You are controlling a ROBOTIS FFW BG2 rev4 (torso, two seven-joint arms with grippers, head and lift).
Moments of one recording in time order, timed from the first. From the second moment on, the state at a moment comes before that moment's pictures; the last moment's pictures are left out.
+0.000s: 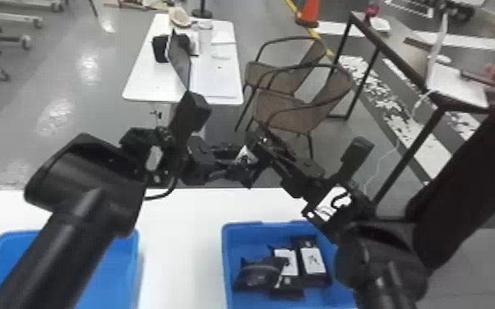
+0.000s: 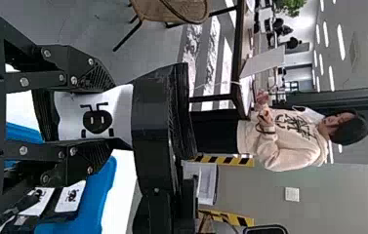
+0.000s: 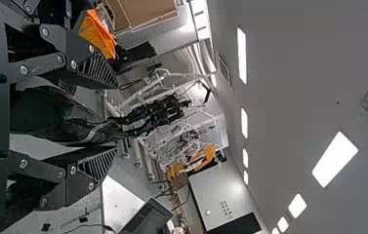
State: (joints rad) left arm -0.46 0.01 -0.36 -1.36 -0.18 0.39 -0.91; right arm -0.12 0.00 -0.12 -1.52 -0.36 0.22 0.73
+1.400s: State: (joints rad) left arm -0.12 0.04 0.10 -1.71 -0.17 0.52 -0.89; right arm 0.06 -0.02 -0.31 -1.42 -0.37 0.13 0.63
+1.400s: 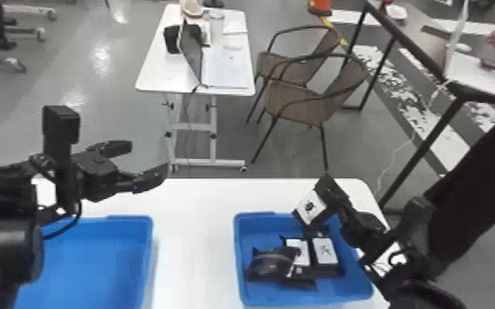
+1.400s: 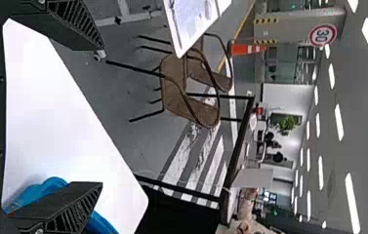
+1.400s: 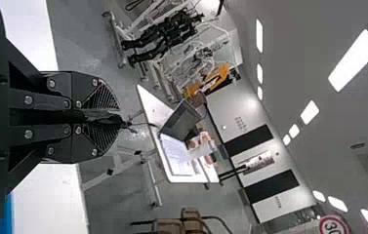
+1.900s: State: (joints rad) left arm -0.08 0.02 0.19 -1.75 -0.13 0.54 -0.89; right arm 0.04 -0.04 -0.33 -1.15 -0.41 0.09 0.63
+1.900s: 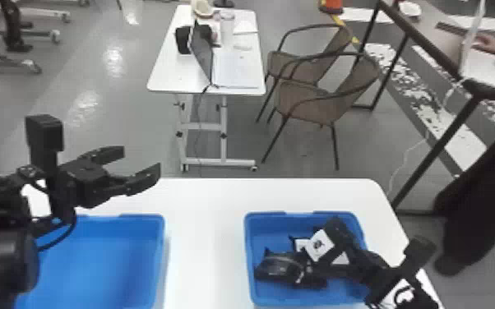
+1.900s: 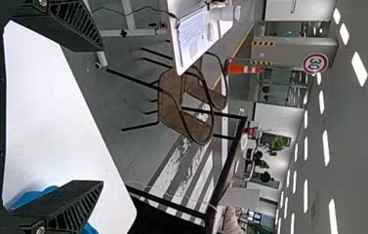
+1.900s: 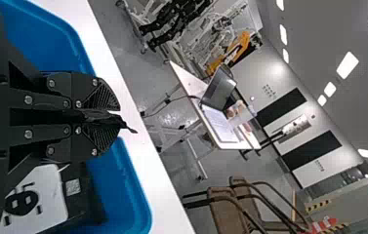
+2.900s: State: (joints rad) left arm 0.11 0.00 0.27 -1.97 -0.12 0.39 -0.83; right arm 0.34 0.00 -0.34 -1.78 -0.15 -0.18 0.52
